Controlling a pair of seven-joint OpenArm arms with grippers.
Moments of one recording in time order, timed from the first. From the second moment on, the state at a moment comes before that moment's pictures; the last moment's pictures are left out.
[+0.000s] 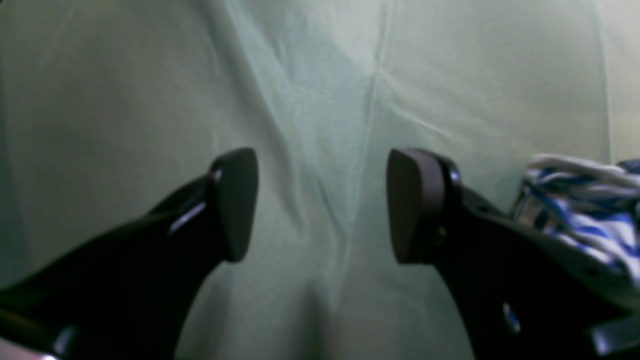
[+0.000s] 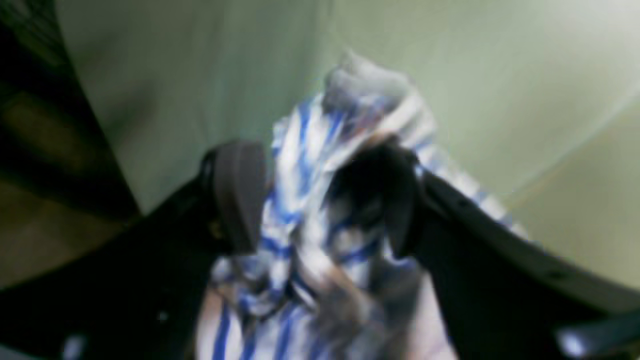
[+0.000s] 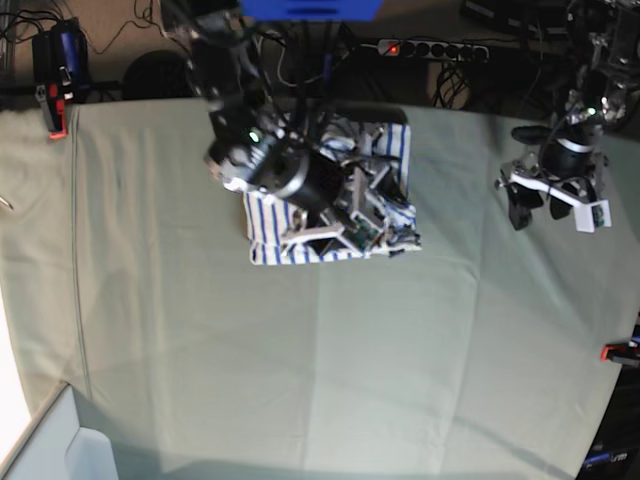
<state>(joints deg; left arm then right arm) 23.6 -30.4 2.1 97.5 -43.1 11.9 13.9 -10.6 -8.5 -14.4 100.0 -10.8 39.5 -30.4</state>
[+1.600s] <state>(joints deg) 25.4 -30.5 2.0 97.4 -43.0 11.9 13.7 -18.4 -8.5 -19.6 93.3 -10.5 39.6 -30.3</state>
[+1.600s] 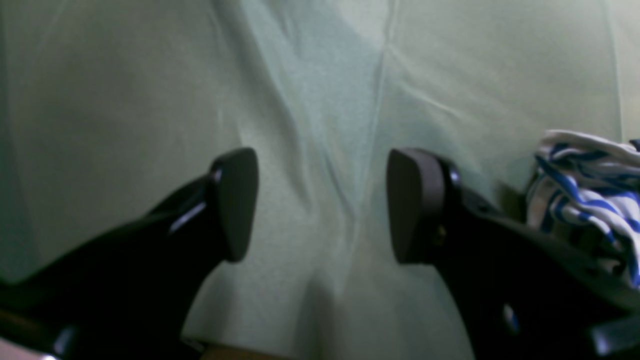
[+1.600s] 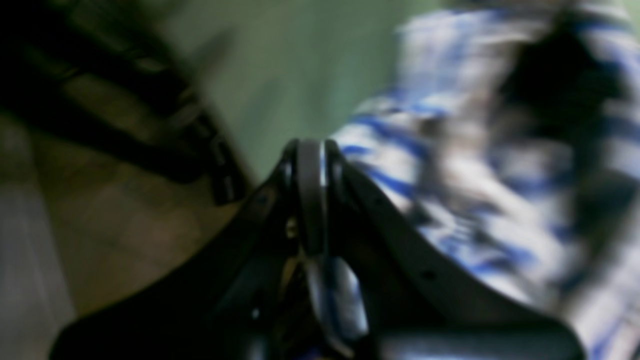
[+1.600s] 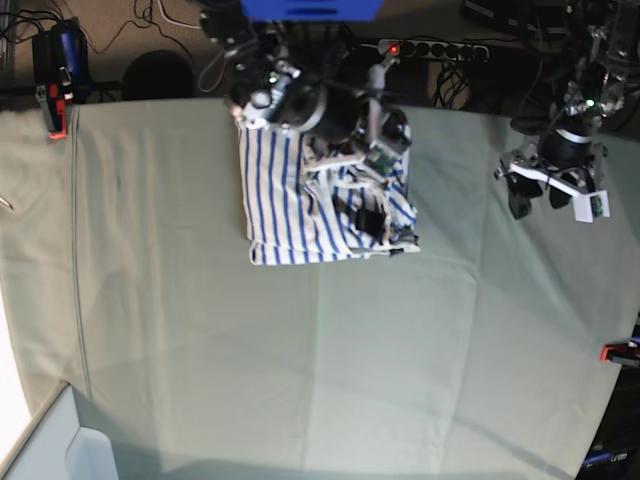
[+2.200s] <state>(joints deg) 25.0 -30.5 2.1 97.4 -43.0 11.9 13.6 -24.8 -8.6 -4.3 108.4 -10.9 39.5 -30.0</state>
